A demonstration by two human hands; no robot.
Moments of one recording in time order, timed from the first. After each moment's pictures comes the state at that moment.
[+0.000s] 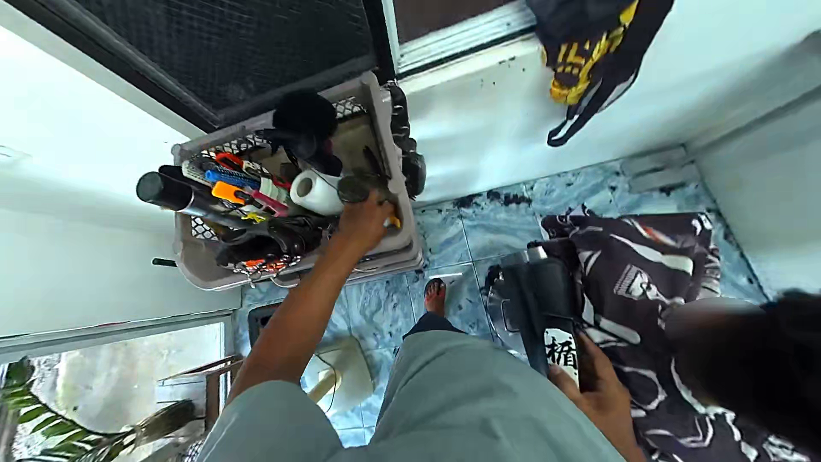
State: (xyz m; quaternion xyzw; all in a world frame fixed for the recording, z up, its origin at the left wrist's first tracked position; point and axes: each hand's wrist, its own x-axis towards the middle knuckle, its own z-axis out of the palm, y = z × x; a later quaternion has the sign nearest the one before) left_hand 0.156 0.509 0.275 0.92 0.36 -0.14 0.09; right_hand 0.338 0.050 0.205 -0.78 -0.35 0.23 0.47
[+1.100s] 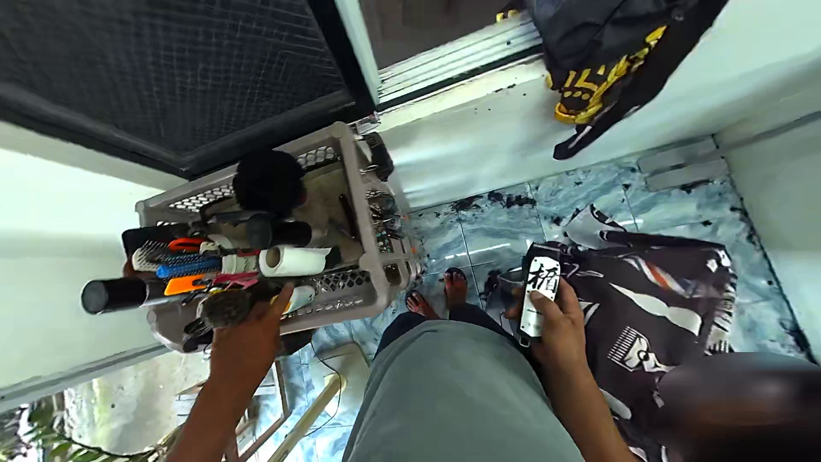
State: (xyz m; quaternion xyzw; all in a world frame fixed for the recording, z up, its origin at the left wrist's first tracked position) left_hand 0.040 0.503 0.337 0.88 0.44 -0.15 -0.07; right_hand 0.445 0.265 0.203 -0.63 -0.03 0.40 0.67
